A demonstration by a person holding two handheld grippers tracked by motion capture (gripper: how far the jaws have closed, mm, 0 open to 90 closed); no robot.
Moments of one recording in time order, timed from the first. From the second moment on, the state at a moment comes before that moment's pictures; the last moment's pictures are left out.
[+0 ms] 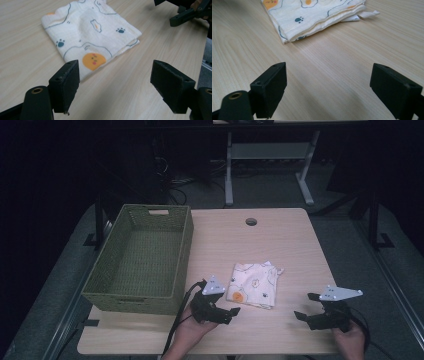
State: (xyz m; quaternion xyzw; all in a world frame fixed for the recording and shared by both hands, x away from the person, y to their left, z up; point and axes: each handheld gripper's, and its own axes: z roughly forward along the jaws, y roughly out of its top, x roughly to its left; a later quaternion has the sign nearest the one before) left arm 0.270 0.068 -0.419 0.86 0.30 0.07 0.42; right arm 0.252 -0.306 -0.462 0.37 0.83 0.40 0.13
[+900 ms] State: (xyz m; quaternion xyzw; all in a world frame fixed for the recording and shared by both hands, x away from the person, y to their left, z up) left arm 0.333 0.000 -0.421 0.88 0.29 0.04 0.38; right arm 0.251 -0.310 -0.461 0.37 0.82 0.41 0.13
